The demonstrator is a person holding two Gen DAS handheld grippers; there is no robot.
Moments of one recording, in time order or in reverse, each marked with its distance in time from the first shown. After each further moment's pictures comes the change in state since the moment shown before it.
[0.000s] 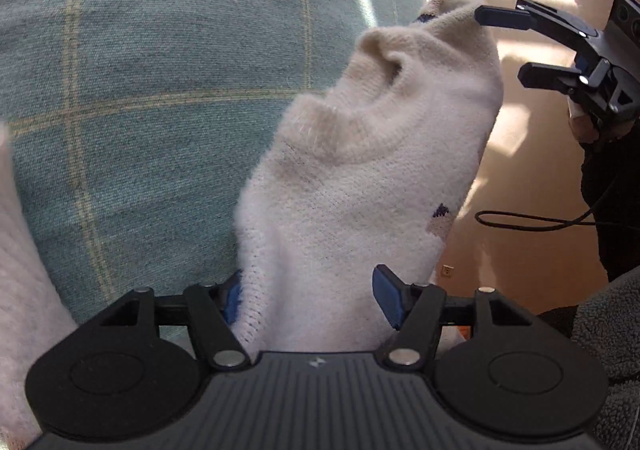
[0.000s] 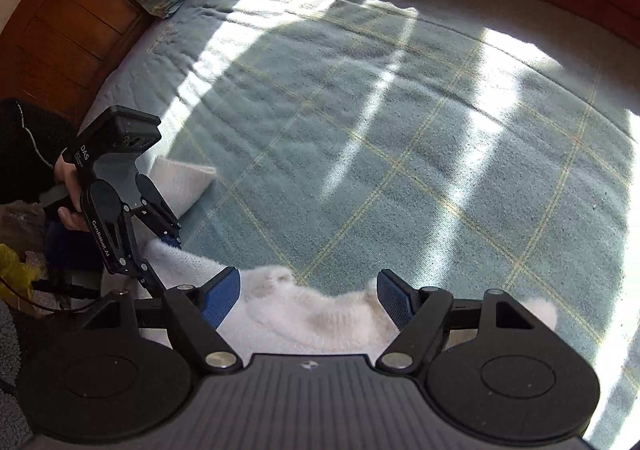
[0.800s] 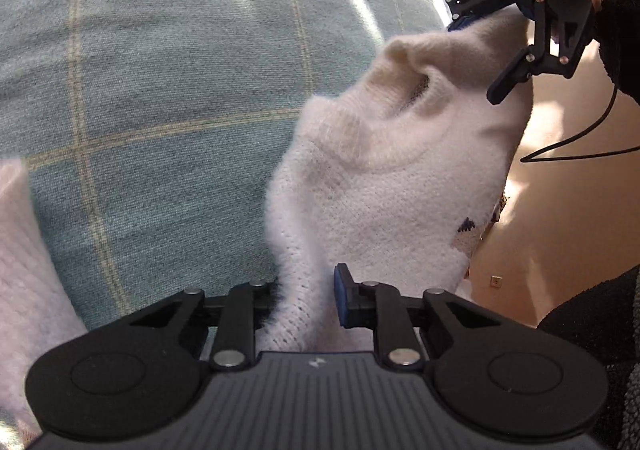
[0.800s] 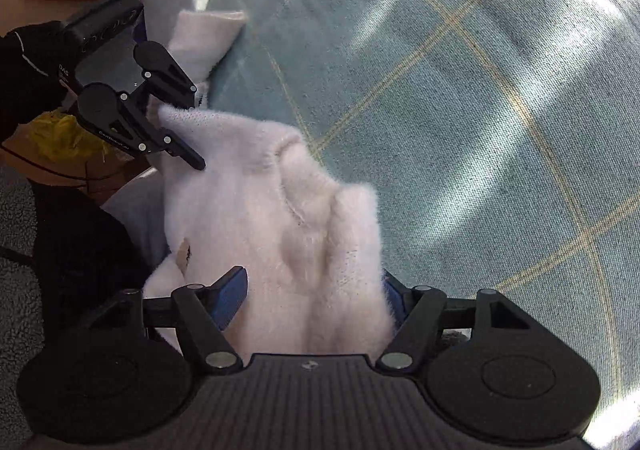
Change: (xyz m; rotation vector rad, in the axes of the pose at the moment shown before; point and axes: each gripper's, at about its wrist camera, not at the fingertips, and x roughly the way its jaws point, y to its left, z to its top) left arm 0.003 -0.033 0.008 0.078 -0.076 0.114; right arm 0.072 -0.057 0.013 -0.079 0.564 0.366
